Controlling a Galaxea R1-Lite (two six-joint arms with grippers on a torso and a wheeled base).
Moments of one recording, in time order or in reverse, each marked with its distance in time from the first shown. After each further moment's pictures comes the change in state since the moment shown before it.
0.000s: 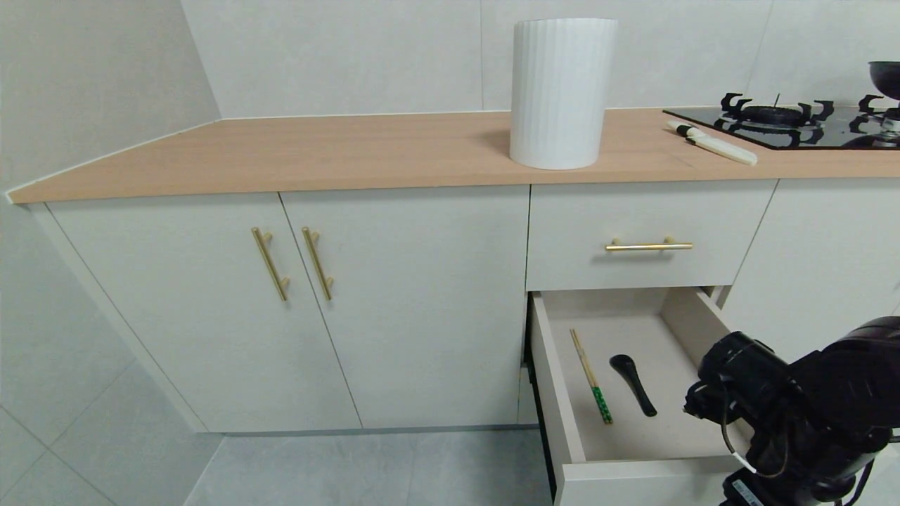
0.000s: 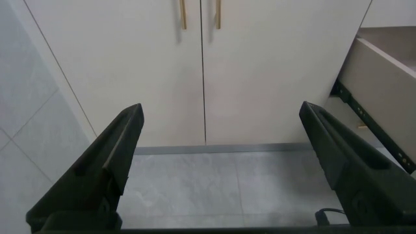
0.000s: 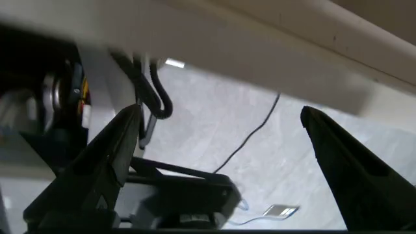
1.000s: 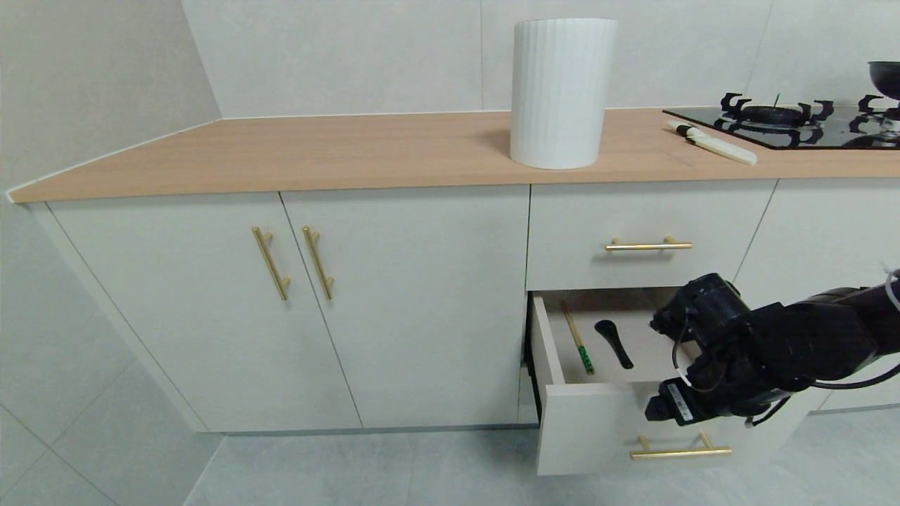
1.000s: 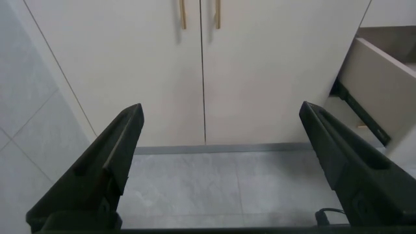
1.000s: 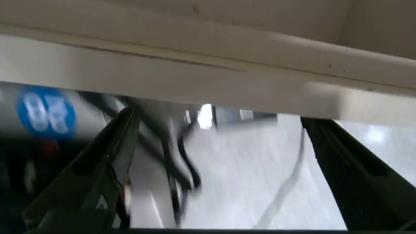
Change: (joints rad) left arm 0.000 0.000 0.000 0.000 0.000 0.000; right arm -0.051 0.116 -0.163 -0.320 -0.003 0.071
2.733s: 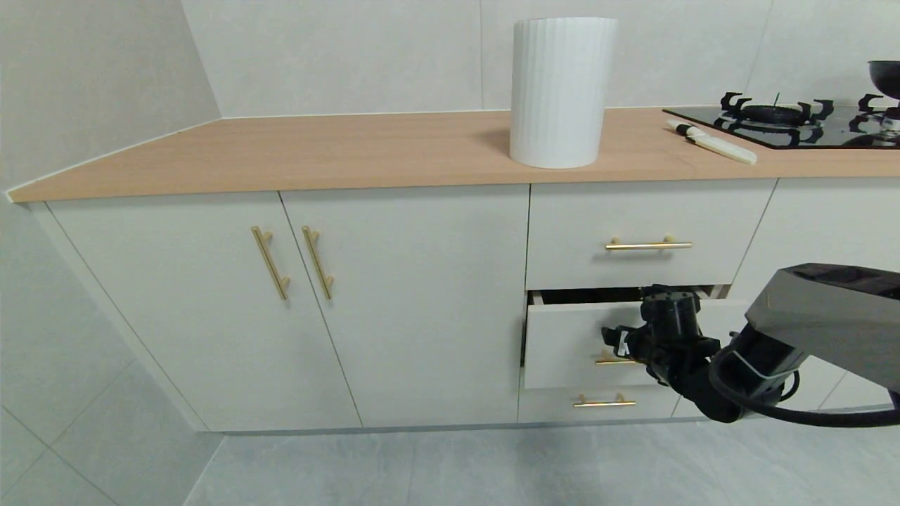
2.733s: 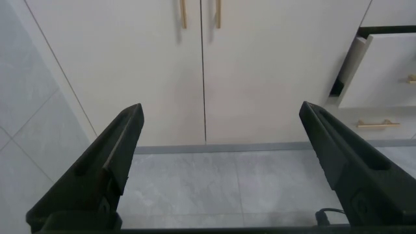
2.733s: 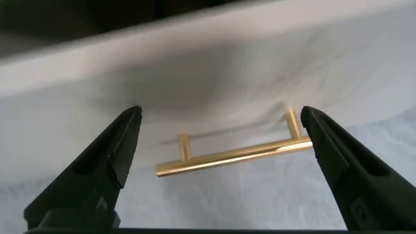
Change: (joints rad) left arm 0.000 0.000 0.000 0.000 0.000 0.000; right arm -0.080 0.450 0.002 -1.095 -0.121 0.192
